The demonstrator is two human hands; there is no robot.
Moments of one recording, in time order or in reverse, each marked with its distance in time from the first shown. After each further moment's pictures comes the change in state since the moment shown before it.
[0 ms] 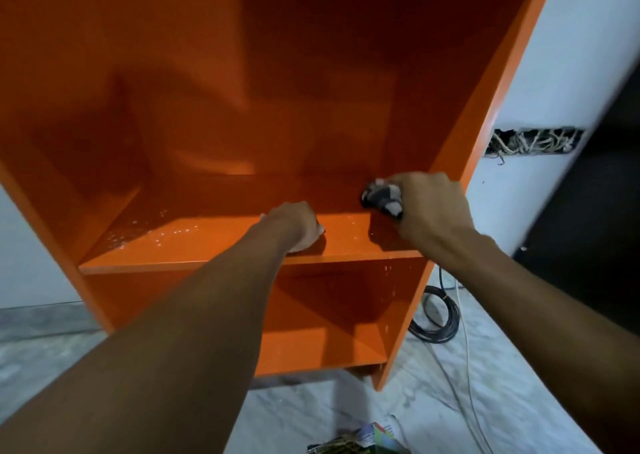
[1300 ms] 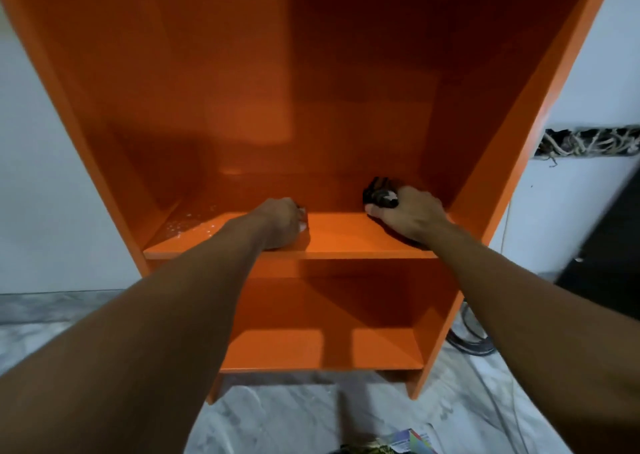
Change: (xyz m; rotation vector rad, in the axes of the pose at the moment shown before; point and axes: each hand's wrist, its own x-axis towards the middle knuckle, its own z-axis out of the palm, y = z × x) left_hand -0.033 -0.071 -0.021 0.086 0.103 0.057; right_hand 0.043 -0.022 0.081 0.358 -0.275 0.103
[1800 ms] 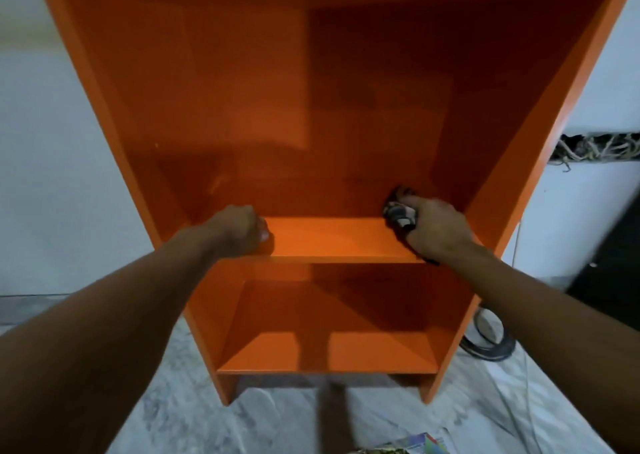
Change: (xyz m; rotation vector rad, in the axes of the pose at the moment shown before) left_hand -0.038 -0.075 -0.011 -0.006 0.024 -0.138; right_hand -0.032 -0.003 -0.007 -0.114 0.177 -0.120
